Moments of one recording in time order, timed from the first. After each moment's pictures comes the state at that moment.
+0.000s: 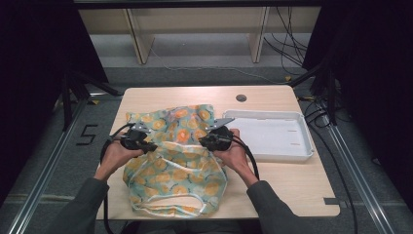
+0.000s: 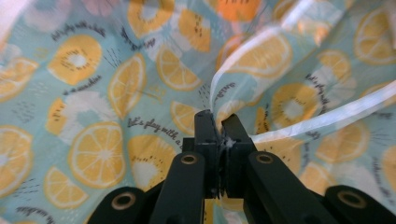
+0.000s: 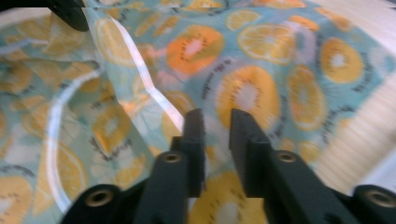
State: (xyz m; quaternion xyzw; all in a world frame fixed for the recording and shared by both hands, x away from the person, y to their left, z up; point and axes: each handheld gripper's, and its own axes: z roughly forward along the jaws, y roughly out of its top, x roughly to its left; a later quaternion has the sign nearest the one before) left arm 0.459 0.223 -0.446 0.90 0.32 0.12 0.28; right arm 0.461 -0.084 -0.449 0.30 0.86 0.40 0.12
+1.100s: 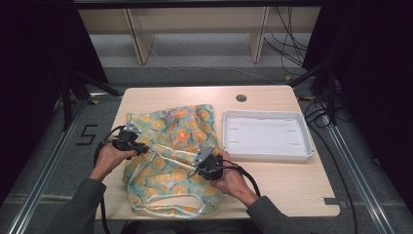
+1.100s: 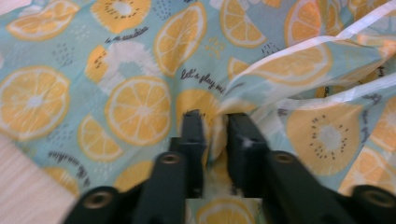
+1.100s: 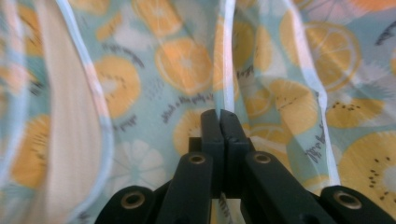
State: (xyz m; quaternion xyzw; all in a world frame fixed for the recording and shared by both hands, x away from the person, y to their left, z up) left arm 0.456 0.263 -0.458 0.87 0.38 0.12 0.30; right arm 0.391 -0.061 -0.463 0.16 0.93 0.31 0.10
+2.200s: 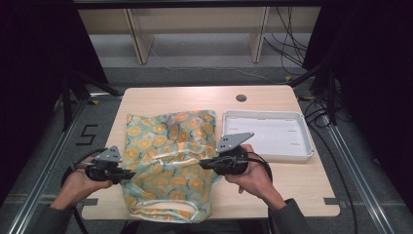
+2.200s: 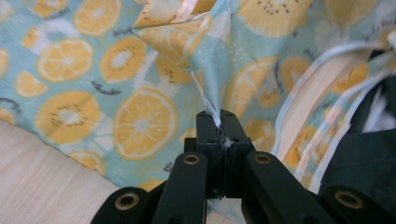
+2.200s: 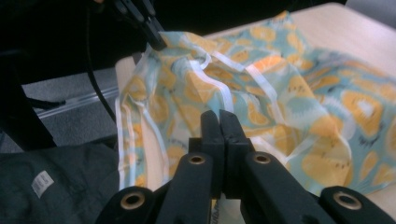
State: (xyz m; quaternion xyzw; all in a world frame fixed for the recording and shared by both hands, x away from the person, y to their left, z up) left arm 0.353 0.280 -0.406 0.91 0.27 0.08 0.32; right arm 0.361 -0.110 -0.377 0.17 0.86 0.47 0.04
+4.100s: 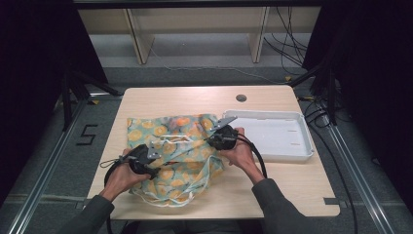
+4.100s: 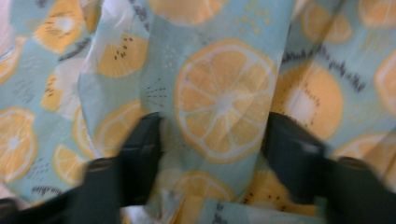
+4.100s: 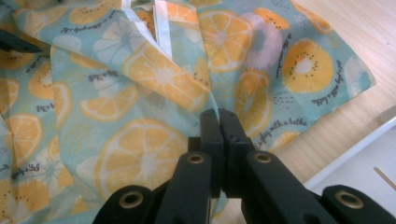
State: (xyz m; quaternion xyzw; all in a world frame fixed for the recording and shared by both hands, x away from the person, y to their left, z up) left arm 0.409 0.199 -0.484 0.93 0.25 0.22 0.17; right arm 0.471 -0.099 -0.454 0.27 0.89 0.36 0.13
